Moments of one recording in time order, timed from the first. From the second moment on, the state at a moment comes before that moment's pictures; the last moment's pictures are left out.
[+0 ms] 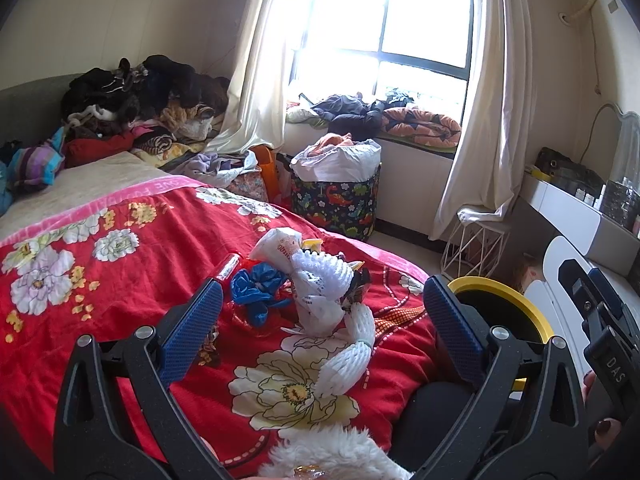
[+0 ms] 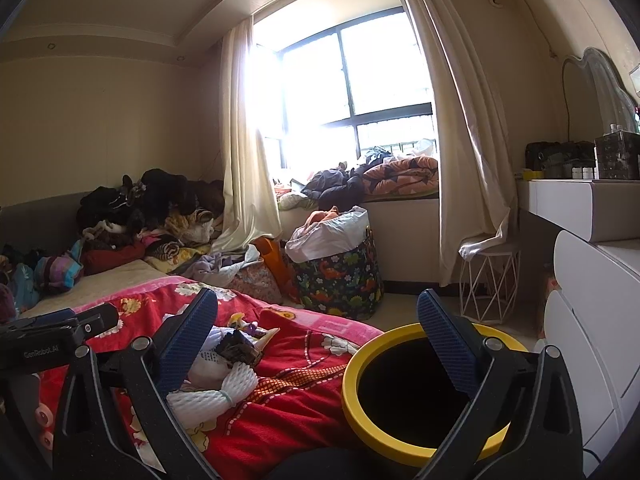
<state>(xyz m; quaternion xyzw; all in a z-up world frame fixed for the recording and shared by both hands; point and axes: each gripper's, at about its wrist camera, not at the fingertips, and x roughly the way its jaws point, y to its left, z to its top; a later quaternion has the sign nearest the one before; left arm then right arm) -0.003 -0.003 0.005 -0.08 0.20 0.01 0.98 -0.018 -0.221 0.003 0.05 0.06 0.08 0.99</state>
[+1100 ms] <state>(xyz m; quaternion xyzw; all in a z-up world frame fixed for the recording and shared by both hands) -0.004 -0.003 0.003 -0.09 0.20 0.01 0.98 -0.010 -0.220 -0.003 0.04 0.09 0.09 0.99</state>
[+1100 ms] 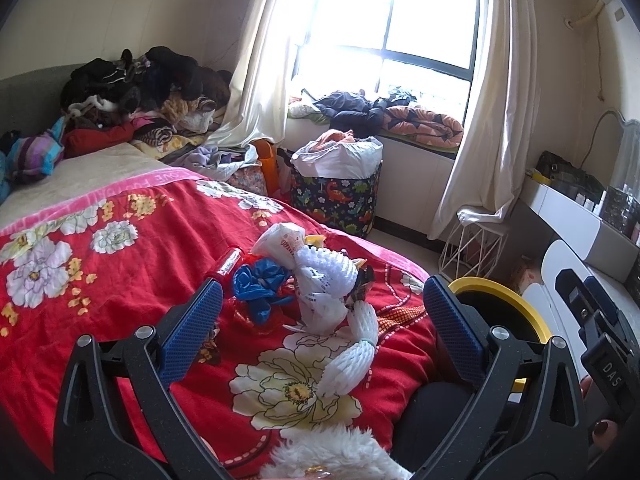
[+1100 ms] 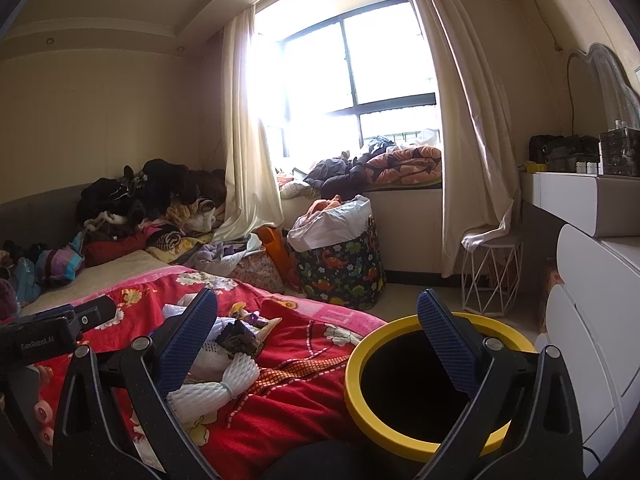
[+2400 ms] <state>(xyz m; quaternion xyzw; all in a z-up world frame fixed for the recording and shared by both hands) 0.099 0.038 -0.004 -0.14 0.27 -0.02 0.95 0.097 -0.149 -0.053 -0.02 0.31 0.19 0.93</state>
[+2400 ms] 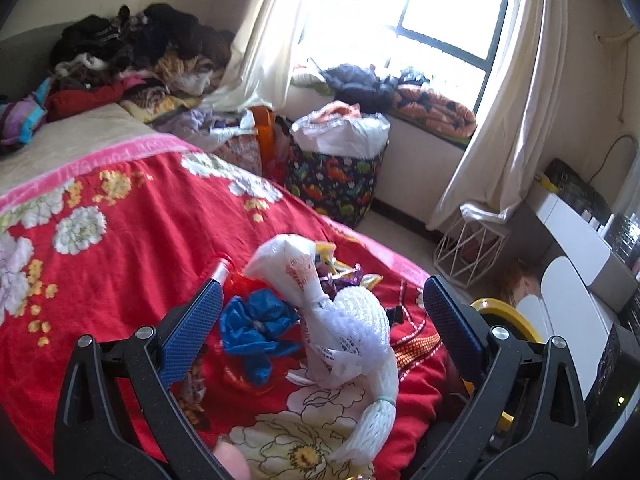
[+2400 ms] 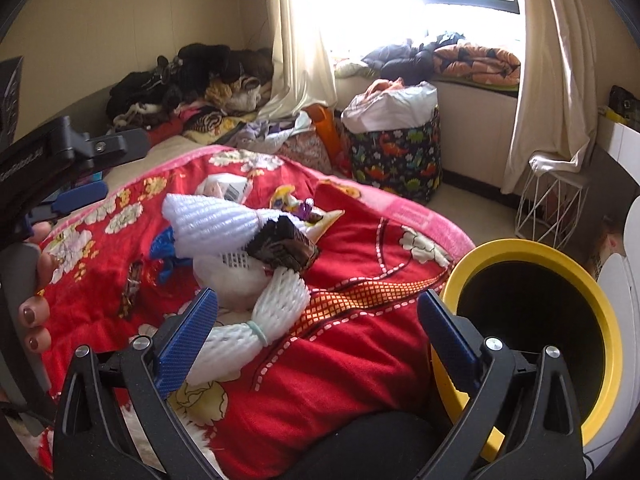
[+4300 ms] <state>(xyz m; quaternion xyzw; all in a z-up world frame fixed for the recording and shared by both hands) 0.124 -0.045 0.002 -0.12 0.29 -0.14 0.94 0.132 -0.275 -0.045 0.17 0.34 0.19 0.90</state>
